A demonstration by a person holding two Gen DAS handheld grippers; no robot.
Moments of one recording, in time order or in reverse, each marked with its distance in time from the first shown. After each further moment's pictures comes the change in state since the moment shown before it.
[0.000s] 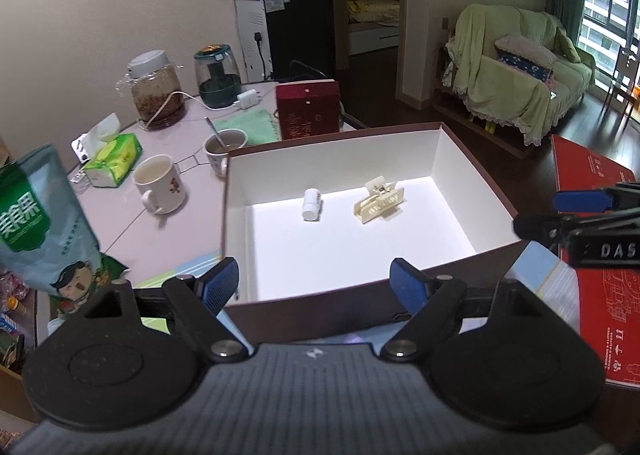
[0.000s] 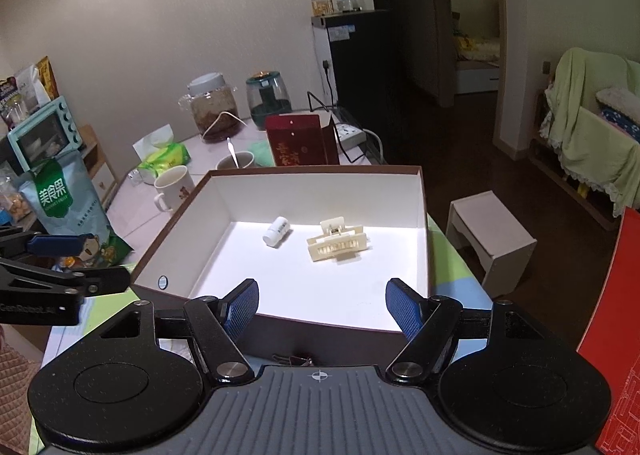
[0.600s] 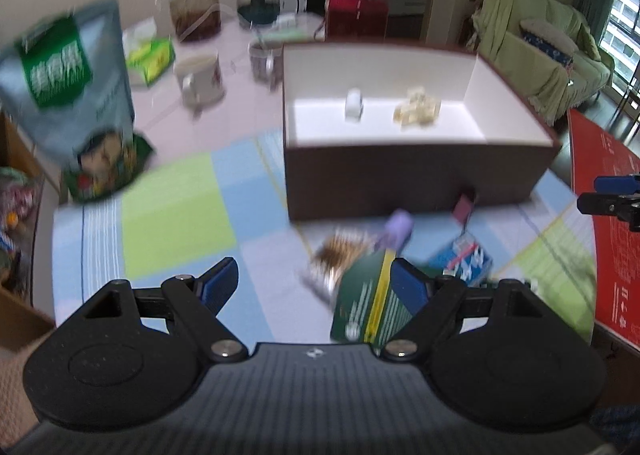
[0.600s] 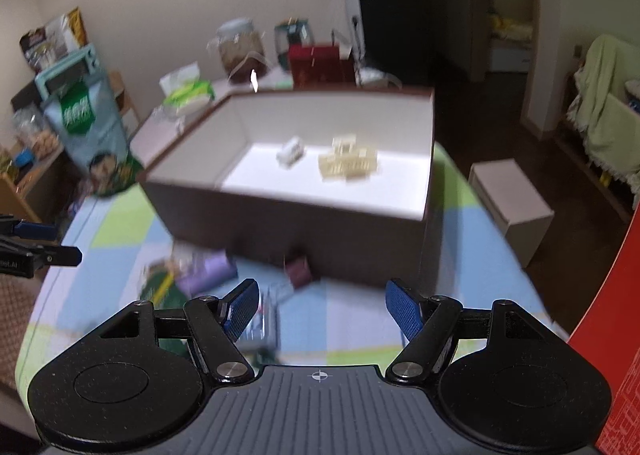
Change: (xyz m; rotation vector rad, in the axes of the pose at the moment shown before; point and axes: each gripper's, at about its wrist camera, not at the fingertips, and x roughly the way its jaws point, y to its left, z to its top) left arm -0.005 0.056 -0.111 -0.112 0.153 -0.007; right arm 0.002 -0.025 -0.083 -0.080 0.136 0.075
